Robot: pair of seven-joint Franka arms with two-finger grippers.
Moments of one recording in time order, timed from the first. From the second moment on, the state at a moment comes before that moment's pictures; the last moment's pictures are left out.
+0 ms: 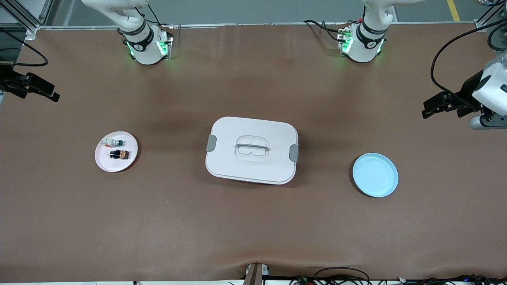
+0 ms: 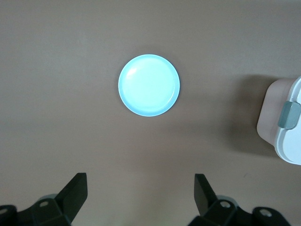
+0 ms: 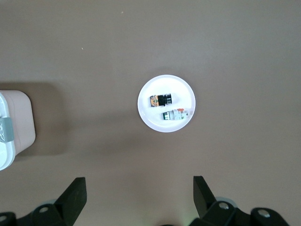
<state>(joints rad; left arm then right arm) -0.01 0.07 -0.06 -1.52 -0.02 1.56 -0.10 -0.04 -0.07 -0.03 -1.64 0.04 1.51 0.07</state>
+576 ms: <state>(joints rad) -0.01 0.07 -0.05 -1.52 -0.02 1.56 -0.10 -0.04 0.02 -0.03 -1.64 0.04 1.50 0.07</state>
